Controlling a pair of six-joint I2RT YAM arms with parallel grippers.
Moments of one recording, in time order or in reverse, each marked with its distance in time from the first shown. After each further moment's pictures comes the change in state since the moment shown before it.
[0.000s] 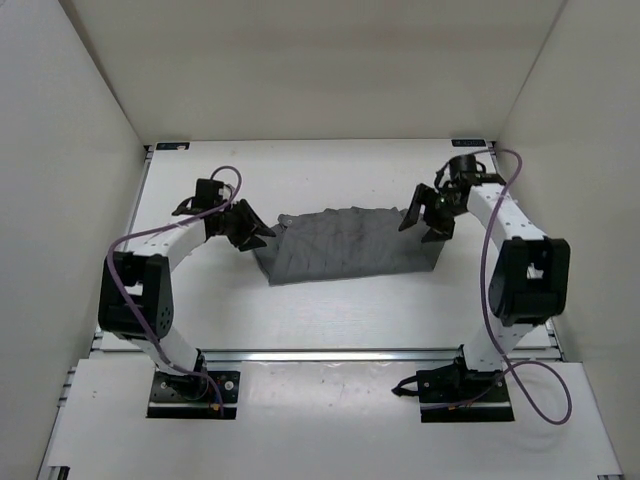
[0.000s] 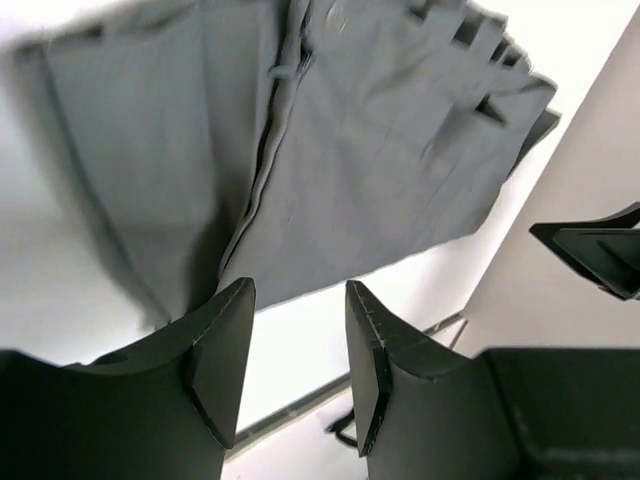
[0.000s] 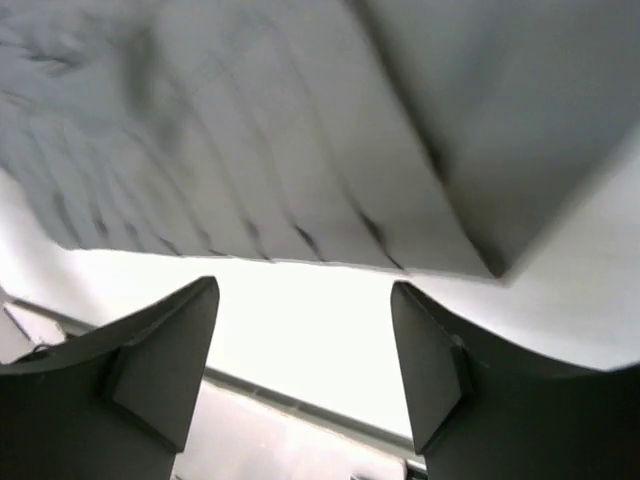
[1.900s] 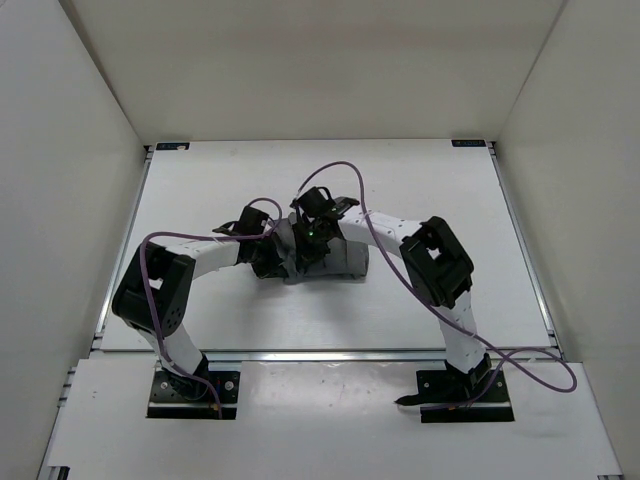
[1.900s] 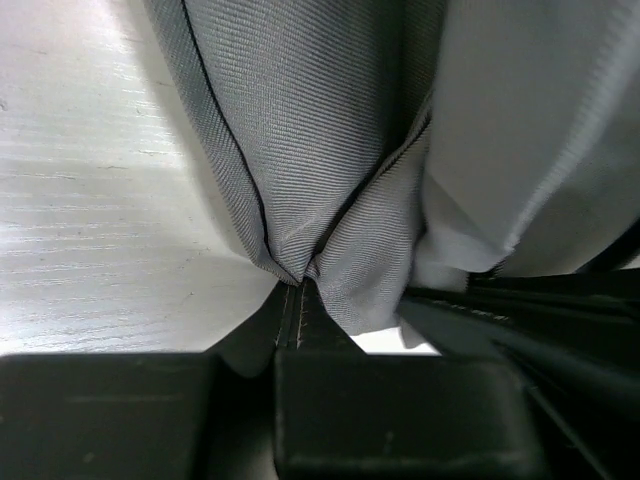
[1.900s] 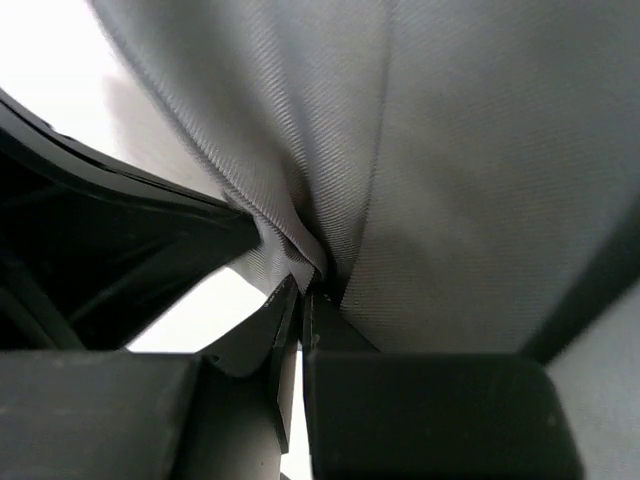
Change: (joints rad) left arm -0.275 0.049 -0.164 0.073 -0.293 -0.023; right arm 0.734 0.368 0.200 0.290 0.078 0.098
